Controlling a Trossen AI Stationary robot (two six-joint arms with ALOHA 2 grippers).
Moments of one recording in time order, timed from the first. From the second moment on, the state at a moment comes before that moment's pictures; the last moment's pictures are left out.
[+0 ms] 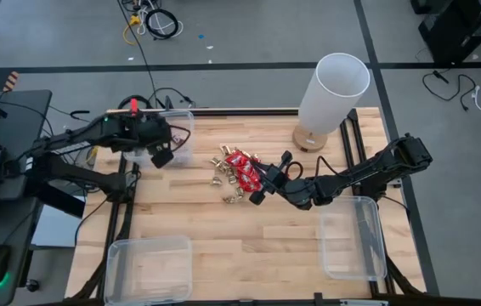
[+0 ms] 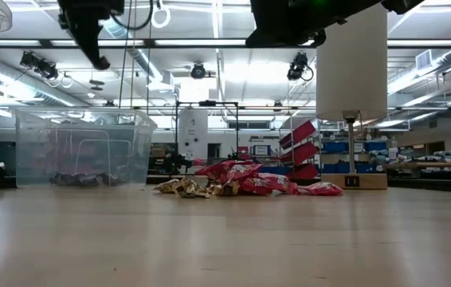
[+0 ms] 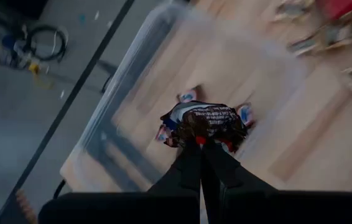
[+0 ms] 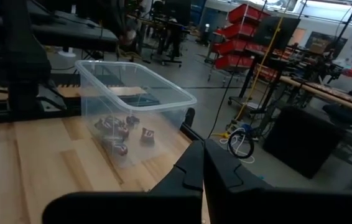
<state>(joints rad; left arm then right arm) 0.24 1.12 1.30 -1.44 -0.52 -0.31 0.26 1.57 0.87 0.54 0.97 -0.10</state>
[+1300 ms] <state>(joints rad) 0.54 1.12 1.05 -1.19 -0.50 -0.14 0.26 1.57 0.87 0.53 0.96 -0.10</state>
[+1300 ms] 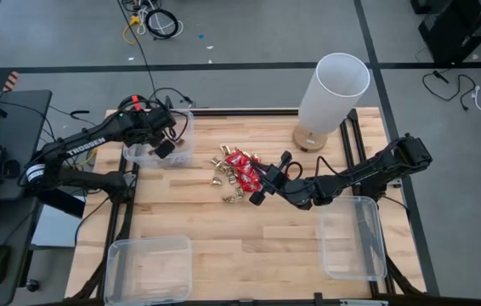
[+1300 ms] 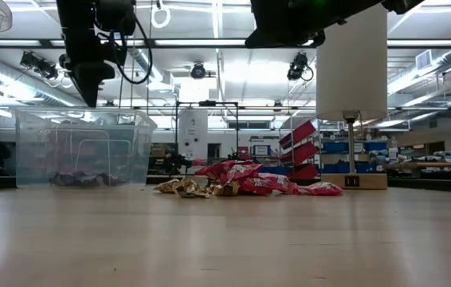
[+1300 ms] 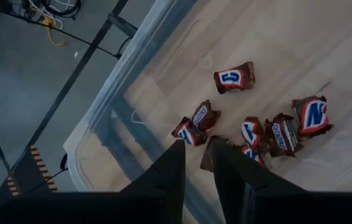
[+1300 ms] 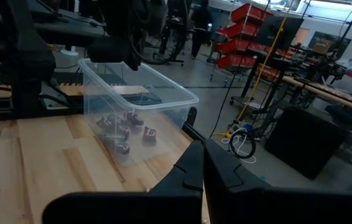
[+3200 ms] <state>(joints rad) -0.23 0.86 0.80 -0.23 -0.89 0.09 0.09 1.79 1.17 0.15 0.28 0.05</state>
